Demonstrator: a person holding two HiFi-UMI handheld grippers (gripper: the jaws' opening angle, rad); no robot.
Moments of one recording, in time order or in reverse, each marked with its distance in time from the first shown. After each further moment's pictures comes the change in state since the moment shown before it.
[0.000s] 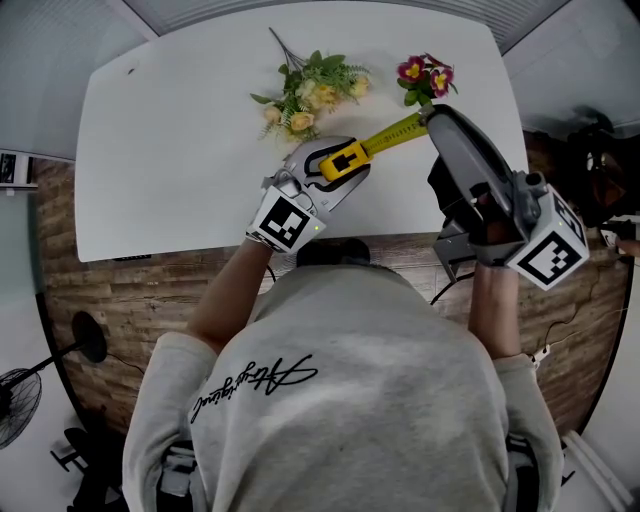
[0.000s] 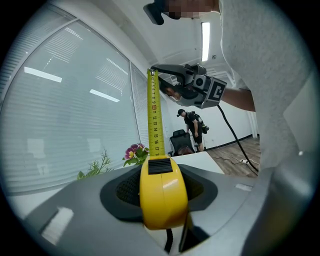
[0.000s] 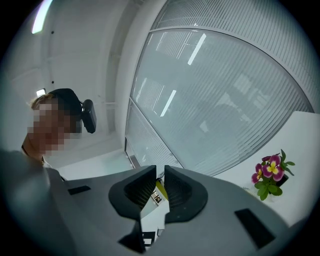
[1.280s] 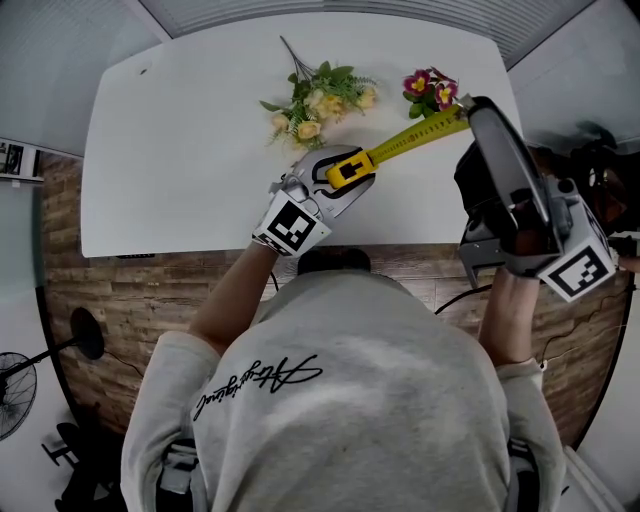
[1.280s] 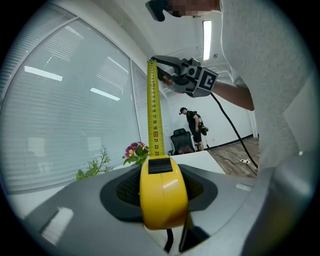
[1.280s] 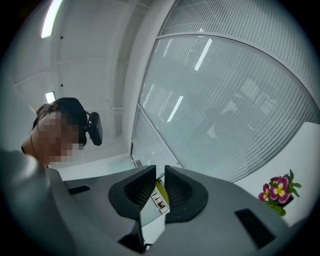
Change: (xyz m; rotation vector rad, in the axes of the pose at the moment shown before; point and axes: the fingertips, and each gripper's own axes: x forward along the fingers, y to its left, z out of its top) left arm 0.005 0.001 -0.005 -0.011 0.018 0.004; right arm -0.002 0.020 0.047 -0.039 -0.061 0.073
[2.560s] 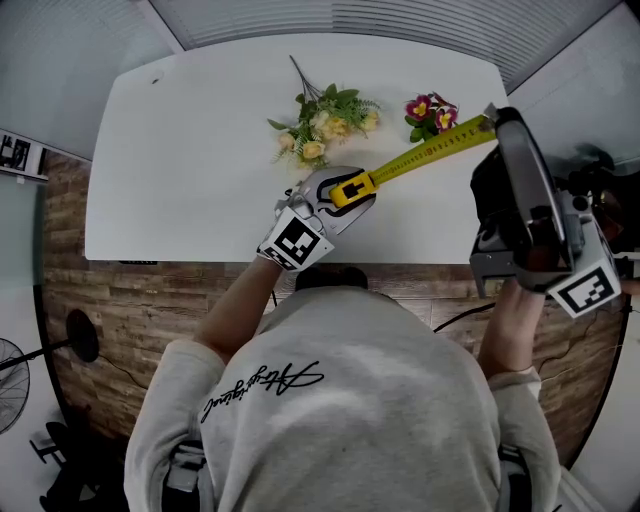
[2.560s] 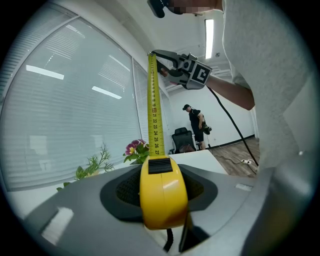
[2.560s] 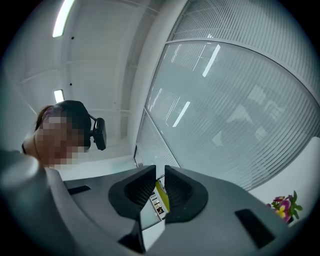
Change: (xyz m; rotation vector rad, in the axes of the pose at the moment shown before) left arm 0.003 -0.002 -0.004 -0.013 0.015 0.016; right arm 0.001 0.017 0.037 -0.080 -0.054 0.049
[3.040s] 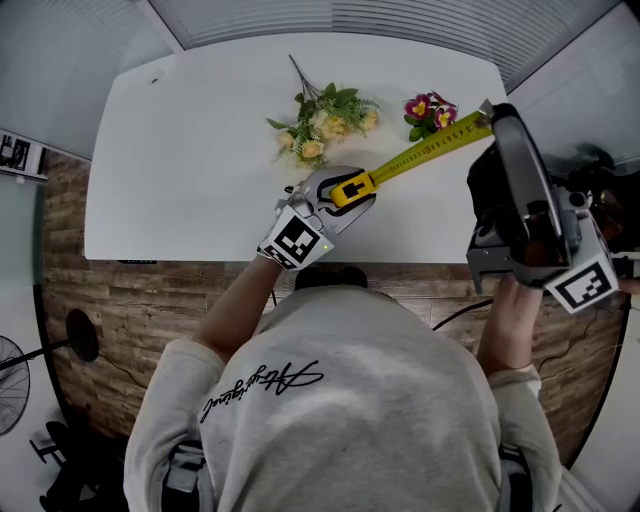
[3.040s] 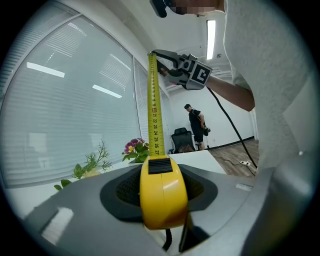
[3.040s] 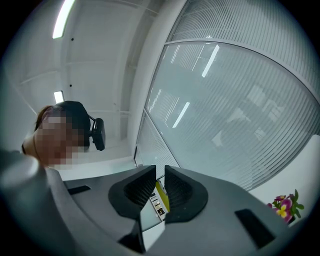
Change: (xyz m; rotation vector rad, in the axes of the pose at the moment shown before) left arm 0.002 -0.002 -0.002 -0.017 0.002 -0.007; right arm 0.001 -0.004 -0.001 0.008 -0.010 0.003
